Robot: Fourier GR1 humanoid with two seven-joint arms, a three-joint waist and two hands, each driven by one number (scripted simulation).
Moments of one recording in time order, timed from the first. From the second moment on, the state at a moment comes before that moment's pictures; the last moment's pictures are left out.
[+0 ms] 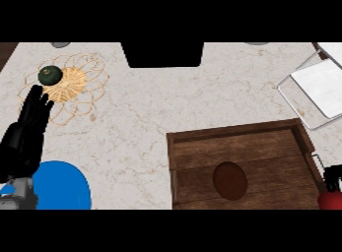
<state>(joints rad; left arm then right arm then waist) -0.06 0.26 0.01 -1.68 0.10 0.23 0.14 0.17 -0.90 0.23 -1.56 0.50 0.06 -0.20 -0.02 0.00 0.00</state>
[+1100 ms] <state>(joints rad) -0.06 0.23 0.00 -1.69 0.06 0.21 0.16 0.15 -1.07 -0.50 -1.43 -0.14 0.35 -0.28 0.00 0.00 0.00</state>
